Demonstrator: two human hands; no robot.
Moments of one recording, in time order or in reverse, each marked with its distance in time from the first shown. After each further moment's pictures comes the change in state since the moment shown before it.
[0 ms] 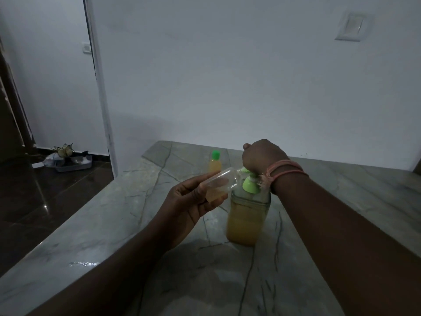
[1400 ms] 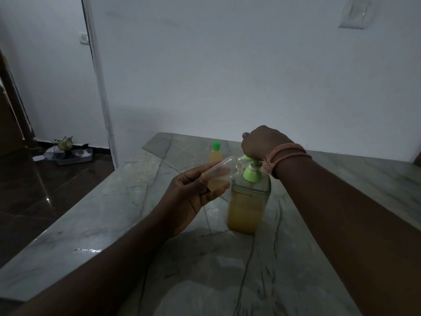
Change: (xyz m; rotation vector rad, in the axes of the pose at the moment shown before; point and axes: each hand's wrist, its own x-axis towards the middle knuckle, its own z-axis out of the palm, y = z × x) left_hand 0.000 0.000 0.001 -0.036 -0.036 -0.010; right_hand 0.008 0.003 0.002 0.052 0.121 0.047
